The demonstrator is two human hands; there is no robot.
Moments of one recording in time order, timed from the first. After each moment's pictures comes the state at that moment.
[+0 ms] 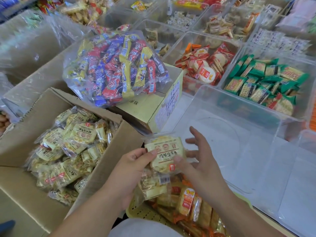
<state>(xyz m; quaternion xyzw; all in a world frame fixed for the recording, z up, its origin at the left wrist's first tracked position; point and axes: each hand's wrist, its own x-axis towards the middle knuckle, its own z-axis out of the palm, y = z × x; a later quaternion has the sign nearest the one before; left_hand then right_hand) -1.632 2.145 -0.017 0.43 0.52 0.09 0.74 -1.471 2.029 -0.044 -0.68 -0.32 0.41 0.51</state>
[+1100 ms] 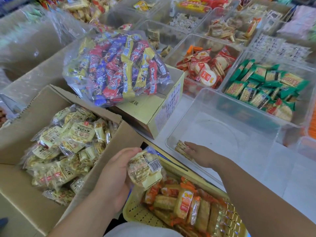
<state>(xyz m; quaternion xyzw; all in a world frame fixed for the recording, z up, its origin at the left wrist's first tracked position) -1.644 2.151 -0.019 0.33 0.56 0.21 0.73 -1.376 2.082 -0.173 -0.76 -0.41 0.51 0.07</state>
